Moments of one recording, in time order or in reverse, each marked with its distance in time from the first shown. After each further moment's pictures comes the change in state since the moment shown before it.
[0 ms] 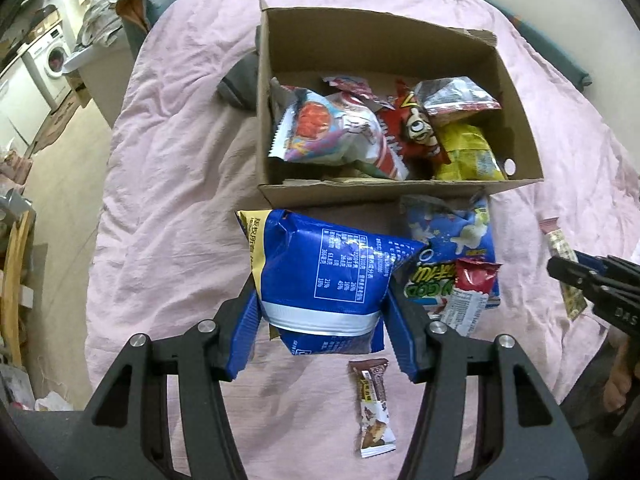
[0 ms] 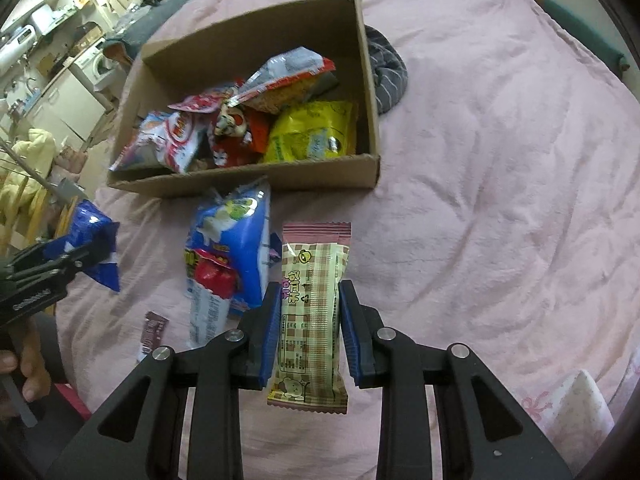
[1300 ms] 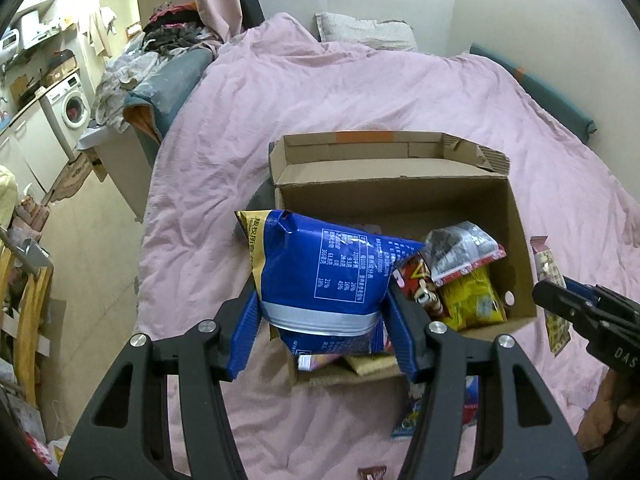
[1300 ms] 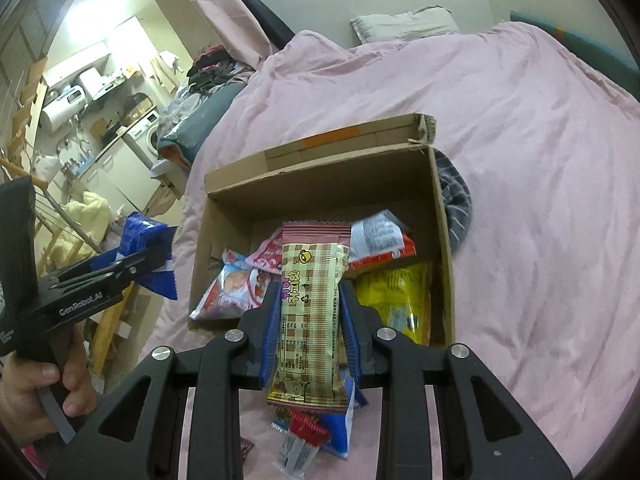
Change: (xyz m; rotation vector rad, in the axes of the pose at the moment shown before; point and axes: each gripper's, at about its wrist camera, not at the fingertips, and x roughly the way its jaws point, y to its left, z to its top) left arm -0.039 0.001 0.118 0.029 -0.225 0.057; right arm -0.019 0.022 0.102 0.022 -0.267 0.190
